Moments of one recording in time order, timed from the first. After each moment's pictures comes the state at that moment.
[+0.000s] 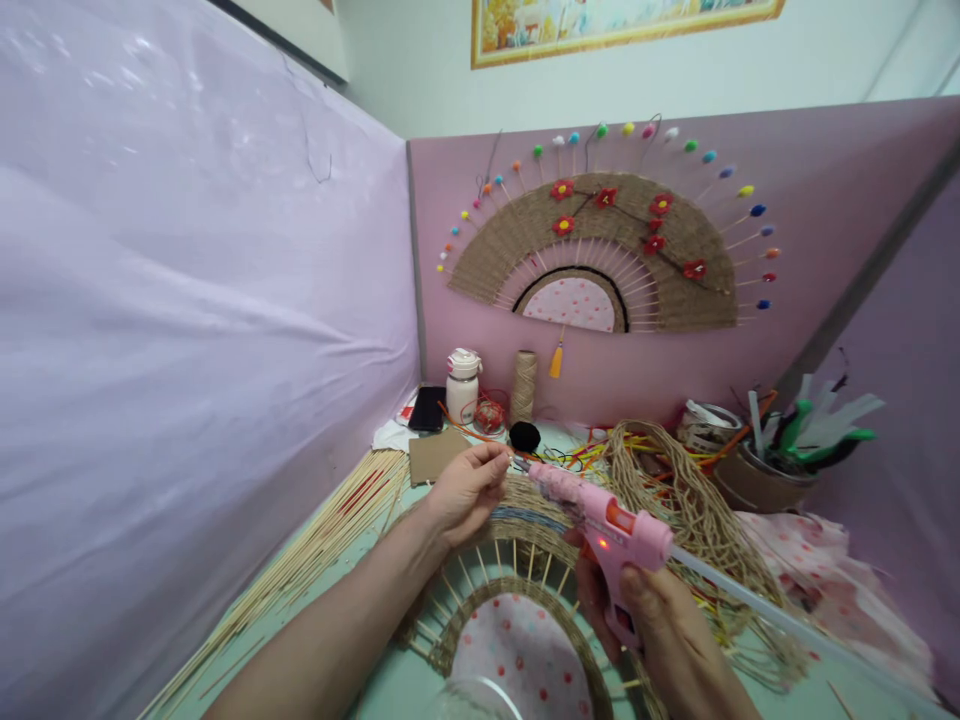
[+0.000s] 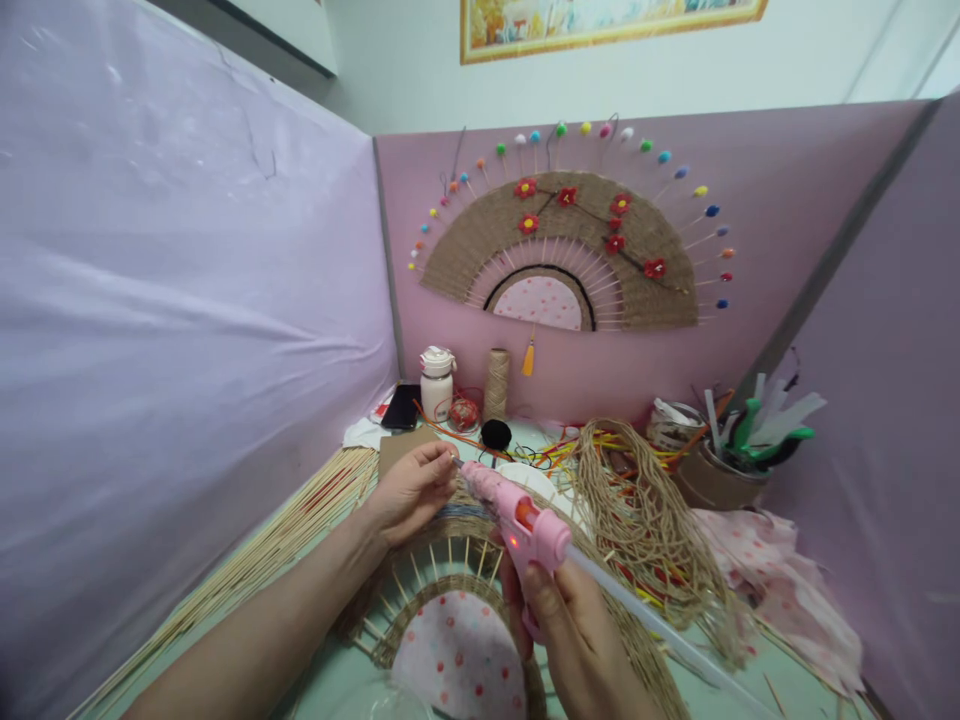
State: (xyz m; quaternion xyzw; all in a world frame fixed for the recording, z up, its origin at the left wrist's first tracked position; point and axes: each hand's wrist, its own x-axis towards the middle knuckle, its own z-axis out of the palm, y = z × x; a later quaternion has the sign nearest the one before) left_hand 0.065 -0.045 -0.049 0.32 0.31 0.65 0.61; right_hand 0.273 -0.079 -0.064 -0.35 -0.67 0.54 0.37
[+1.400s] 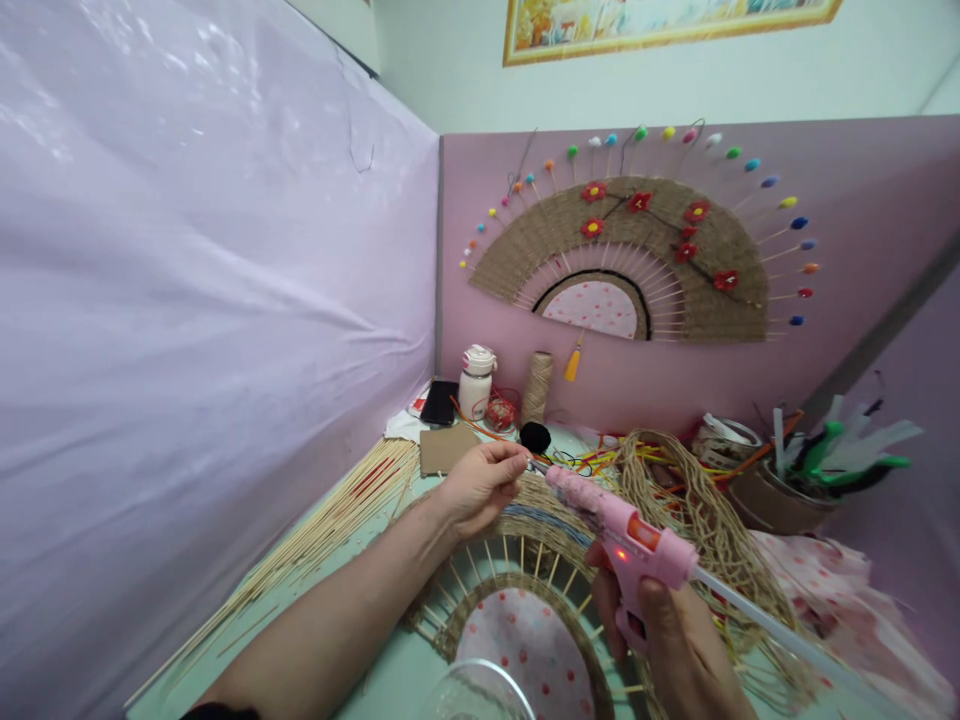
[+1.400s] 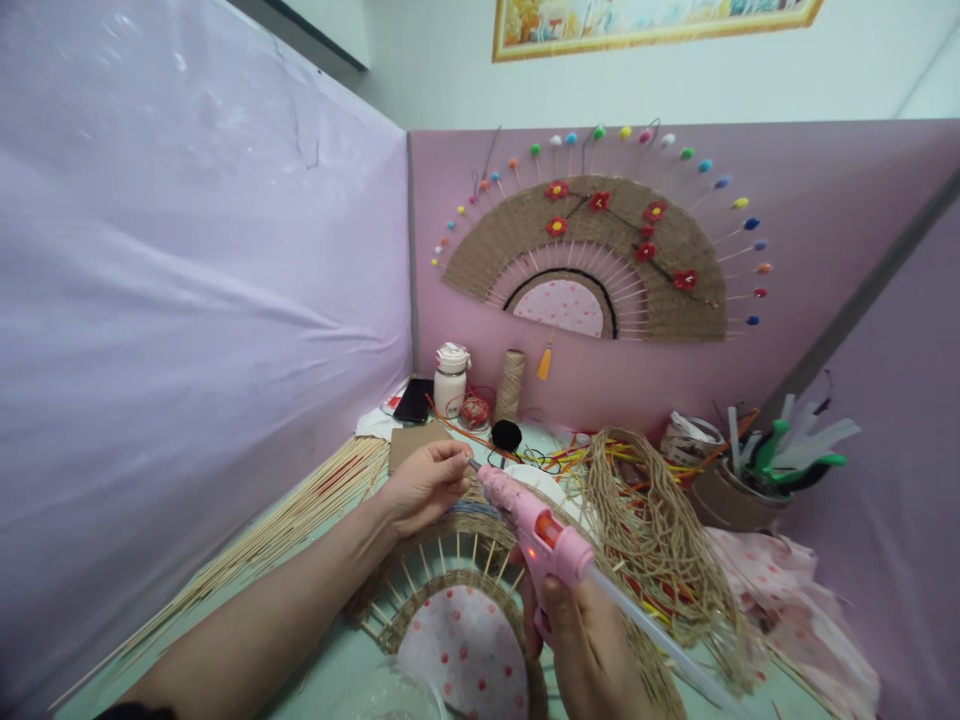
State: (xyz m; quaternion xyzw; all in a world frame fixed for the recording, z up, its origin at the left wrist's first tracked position) left_hand 0.065 -0.048 -0.048 0.31 0.31 0.66 0.62; right_hand 0.272 -0.078 -0.069 -0.34 -0.73 0.44 0.39
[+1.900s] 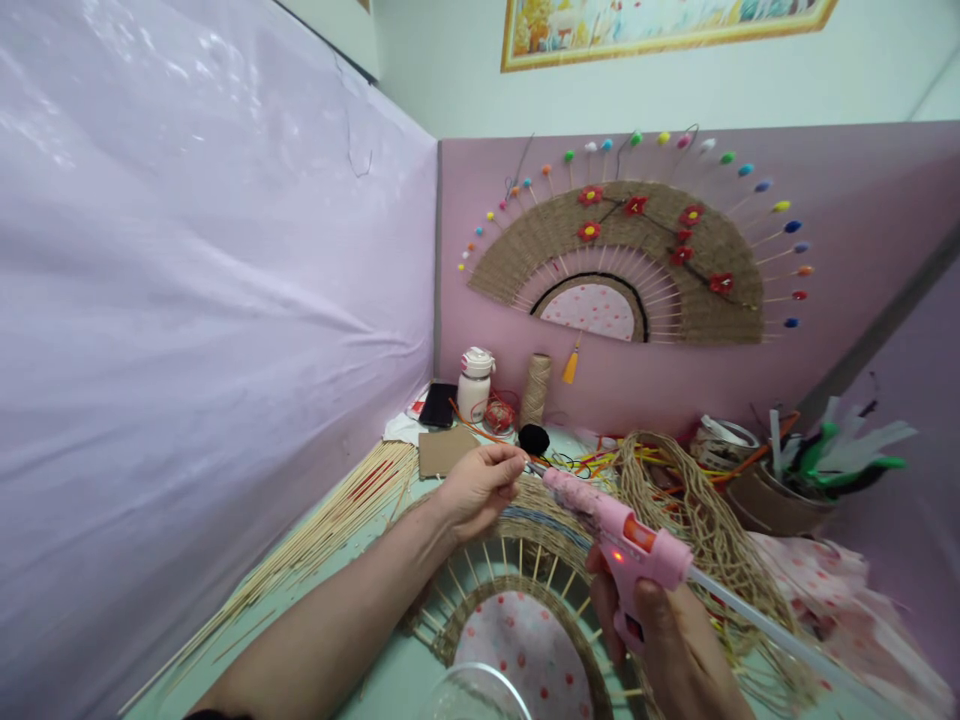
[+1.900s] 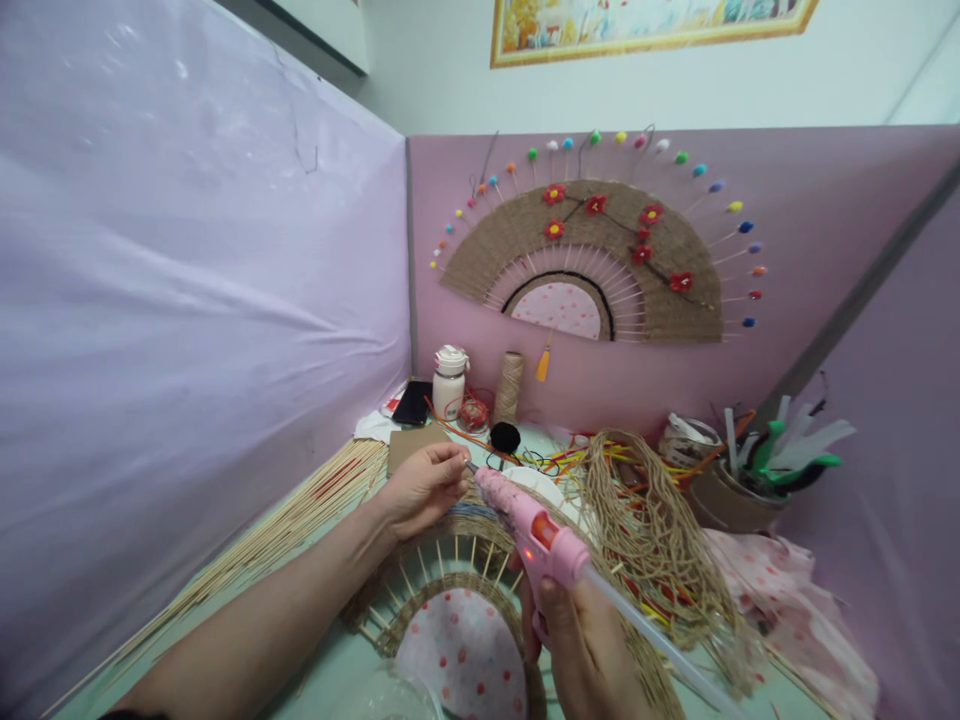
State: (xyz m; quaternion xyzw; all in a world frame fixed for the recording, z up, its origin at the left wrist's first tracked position) left_hand 0.065 -0.048 -0.051 0.31 0.31 0.66 0.62; right_hand 0.274 -0.076 -0.070 -0.33 -0.74 0.44 0.38
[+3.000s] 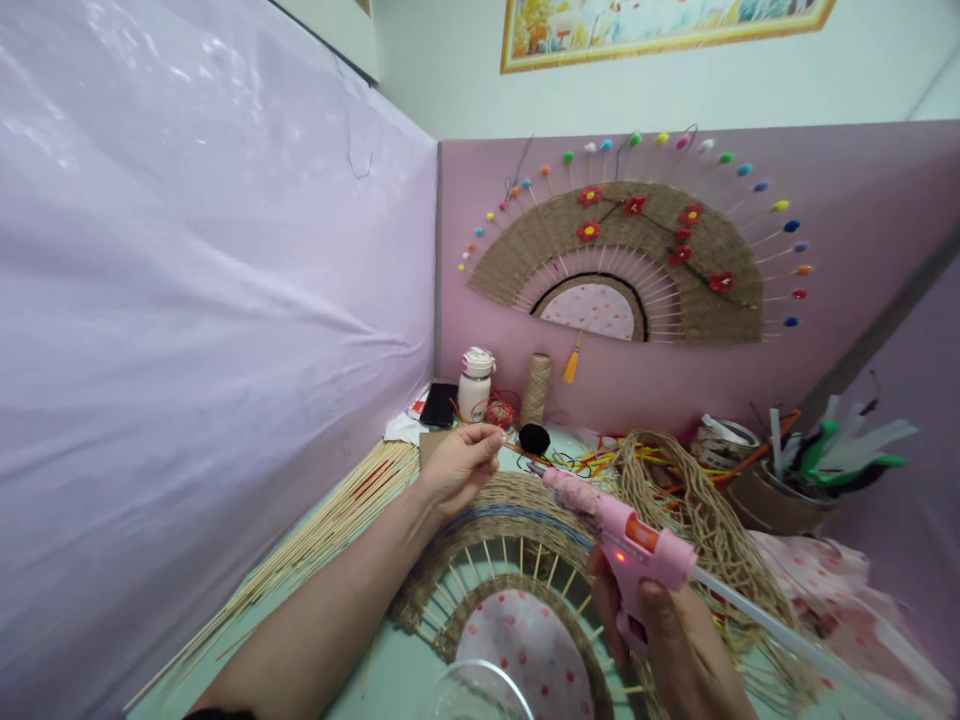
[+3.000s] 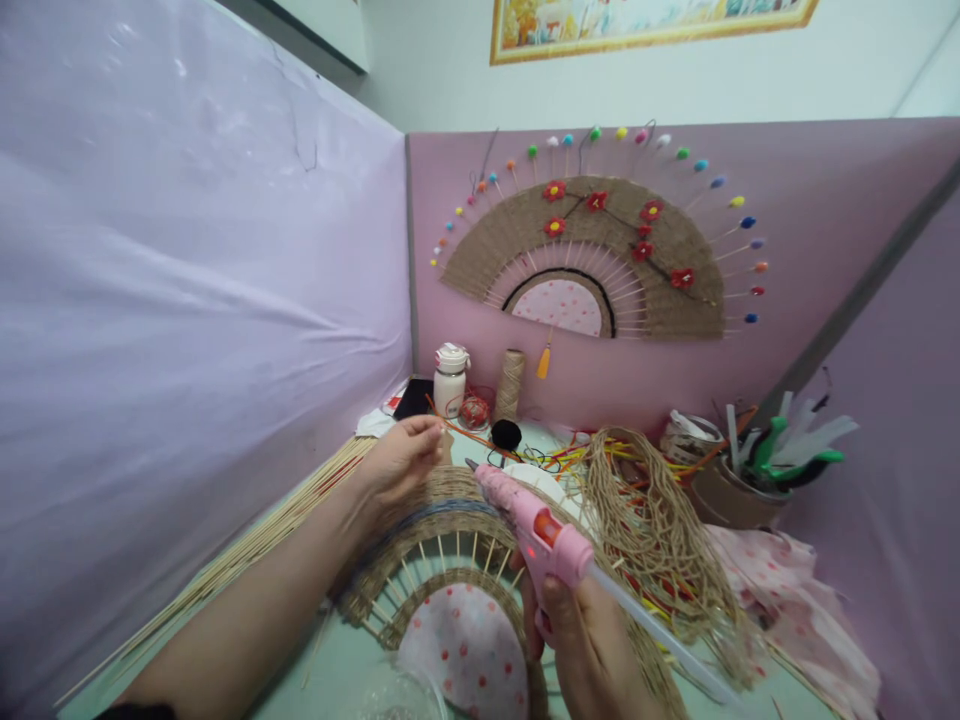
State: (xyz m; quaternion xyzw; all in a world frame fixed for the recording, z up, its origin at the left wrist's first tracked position) left_hand 0.039 -0.040 -0.040 0.34 0.35 0.68 0.55; right_hand 0.275 -0.082 -0.059 -0.35 -0.74 0.46 0.36
